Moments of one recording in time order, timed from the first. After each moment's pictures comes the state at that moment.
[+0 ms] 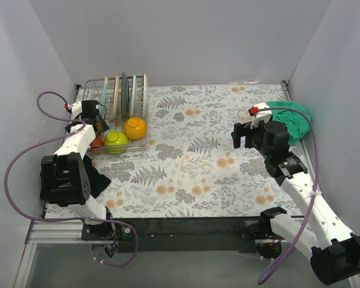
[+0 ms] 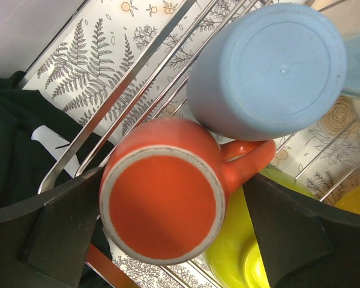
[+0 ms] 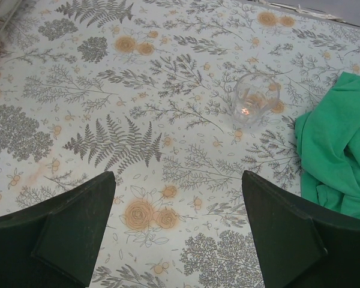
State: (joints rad) left arm 0.10 1.60 1.13 -0.44 -0.51 -0.50; right arm 0.35 0.88 0.77 -0.22 0.01 -0.01
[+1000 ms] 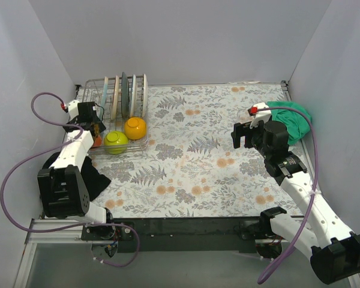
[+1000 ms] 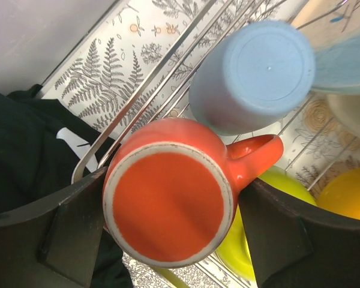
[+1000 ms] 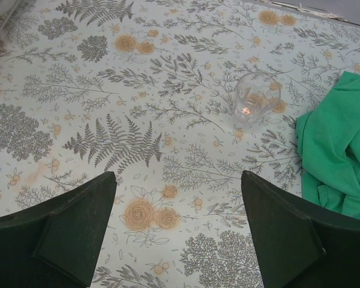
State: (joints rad) left arm 0.10 1.49 1.07 -0.40 -0.51 -0.46; right arm 0.35 0.89 0.77 -0.22 0.01 -0.01
